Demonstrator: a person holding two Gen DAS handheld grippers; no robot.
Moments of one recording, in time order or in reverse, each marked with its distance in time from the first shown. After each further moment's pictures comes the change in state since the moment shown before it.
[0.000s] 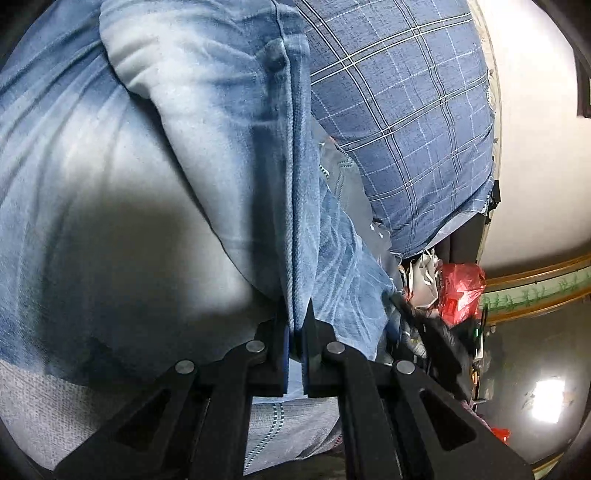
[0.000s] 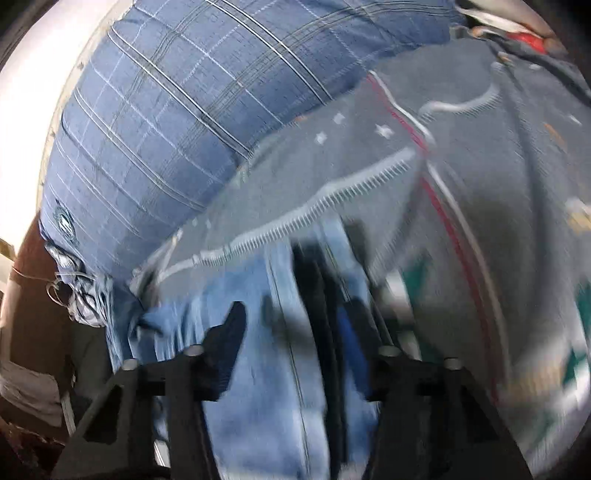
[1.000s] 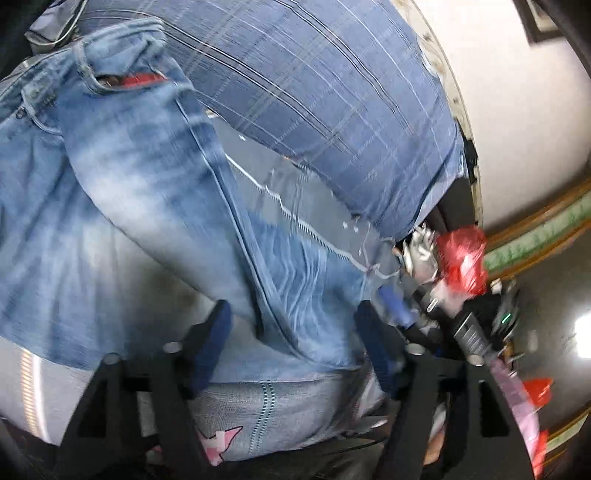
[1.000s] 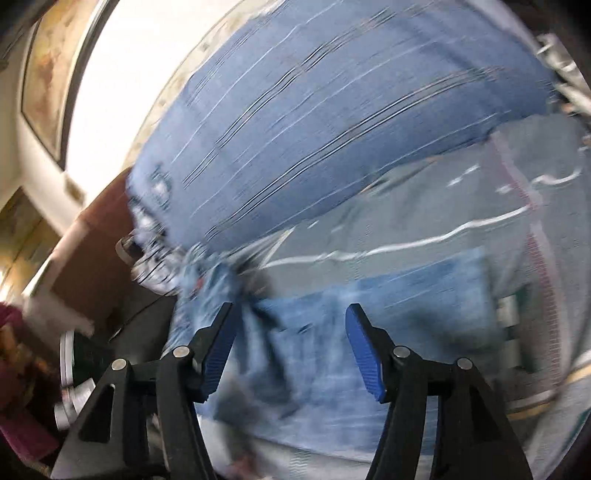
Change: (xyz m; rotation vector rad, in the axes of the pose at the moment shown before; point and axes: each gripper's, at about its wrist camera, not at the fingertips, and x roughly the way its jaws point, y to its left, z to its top) left arm -0.053 -0.066 0.013 0.224 -0.027 0.061; right arm -0.028 0.093 -0.045 -0.257 -0.060 0.283
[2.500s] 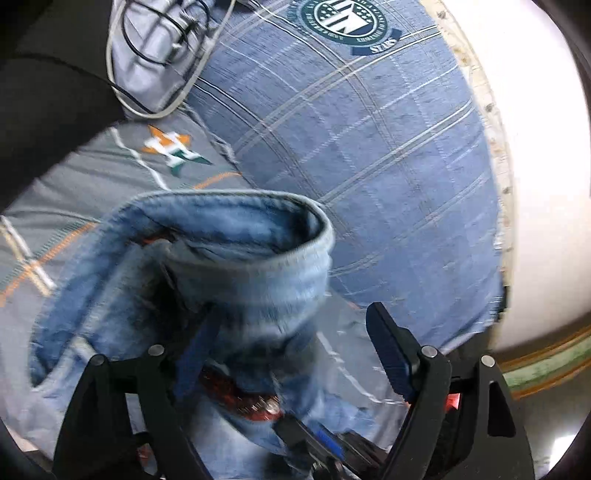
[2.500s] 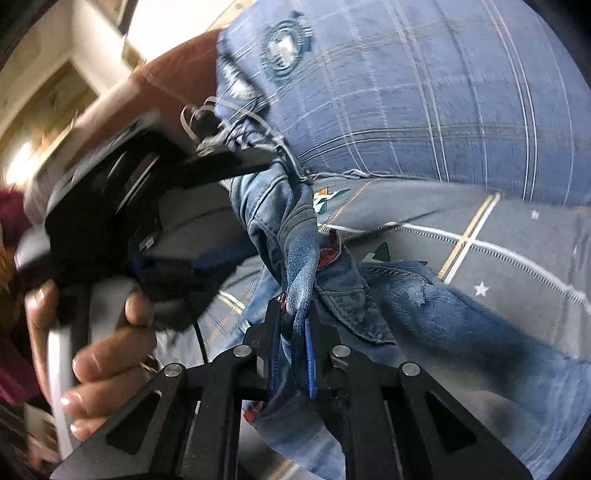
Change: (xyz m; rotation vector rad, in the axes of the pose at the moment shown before) left arm -0.086 0.104 0.155 -0.286 -0.240 0.161; right arm 0.207 0.239 -0.041 -0.382 0.333 0.097
